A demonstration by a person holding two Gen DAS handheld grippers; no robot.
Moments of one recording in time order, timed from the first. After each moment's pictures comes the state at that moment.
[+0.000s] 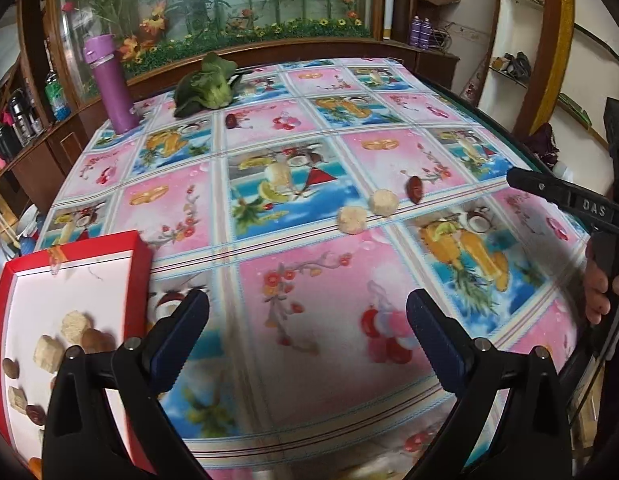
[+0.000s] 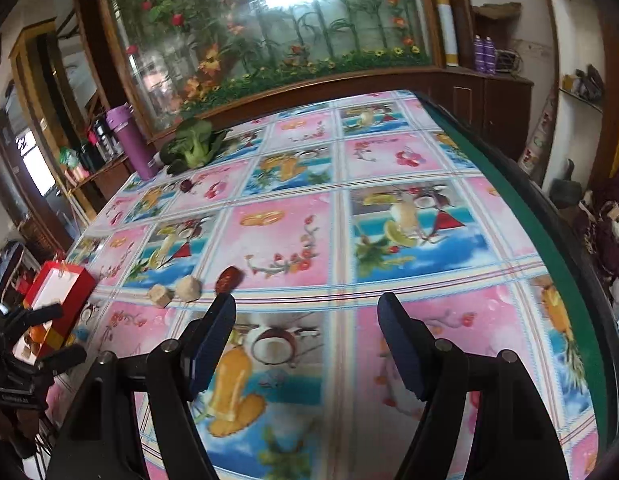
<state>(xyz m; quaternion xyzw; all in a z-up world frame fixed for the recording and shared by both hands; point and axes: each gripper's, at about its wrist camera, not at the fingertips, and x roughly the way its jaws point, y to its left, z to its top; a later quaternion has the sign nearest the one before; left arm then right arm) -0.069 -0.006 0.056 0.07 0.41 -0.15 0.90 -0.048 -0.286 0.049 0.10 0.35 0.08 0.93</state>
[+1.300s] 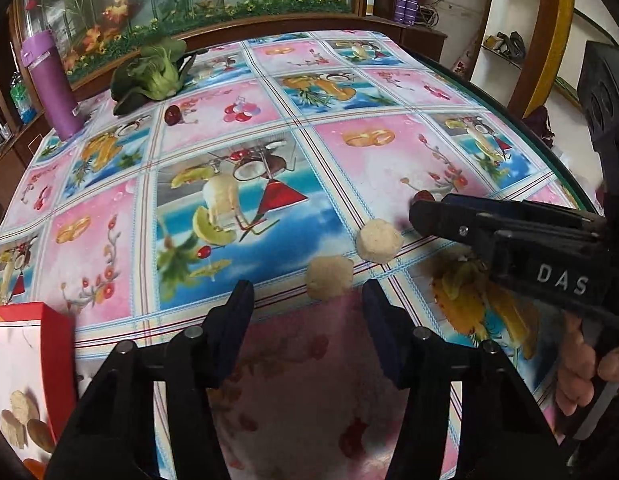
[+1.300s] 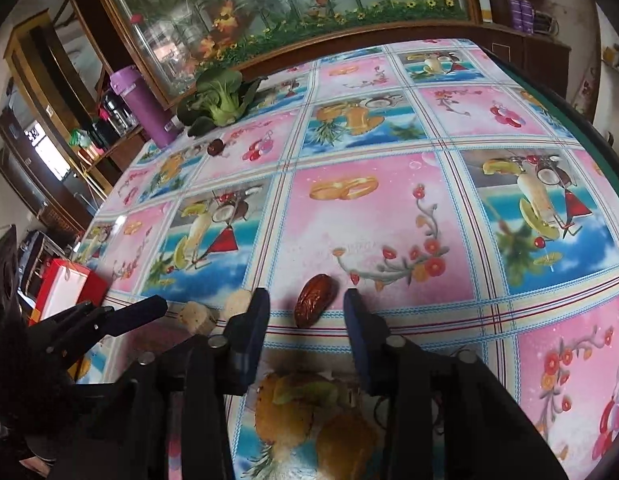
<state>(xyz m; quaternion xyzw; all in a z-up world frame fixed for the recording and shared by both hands) 0.010 -0.045 0.018 0.08 0.45 -0.17 0.87 0.018 -0.206 0.016 0.11 0.43 0.13 0.89</state>
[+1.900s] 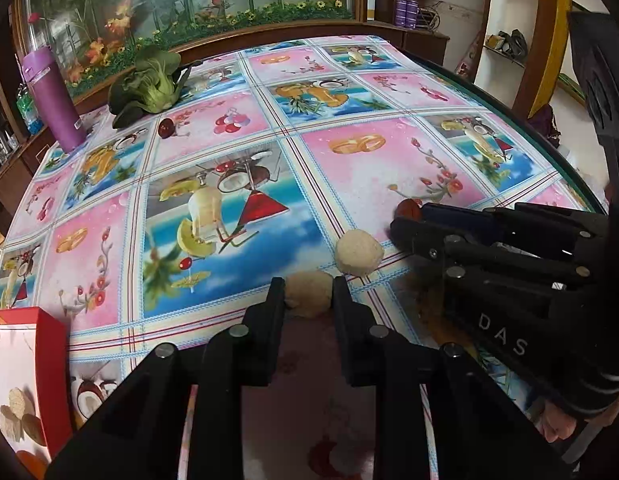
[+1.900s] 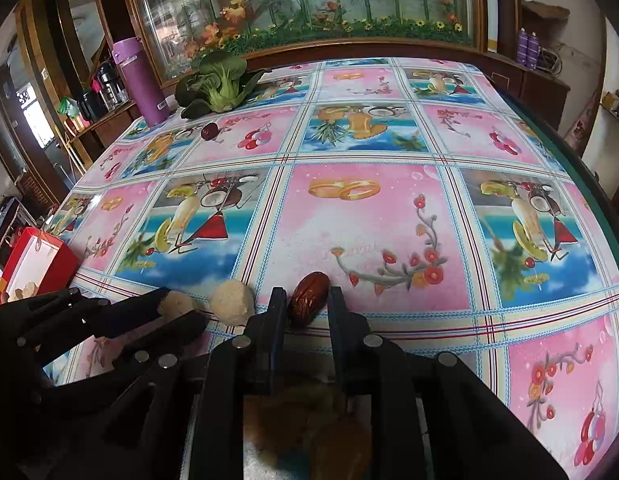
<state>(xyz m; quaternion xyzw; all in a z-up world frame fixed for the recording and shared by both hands) 0.004 -0.064 0.019 0.09 0.43 -0.16 0.88 0.015 -0.190 0.014 0.04 0.41 0.11 0.90</state>
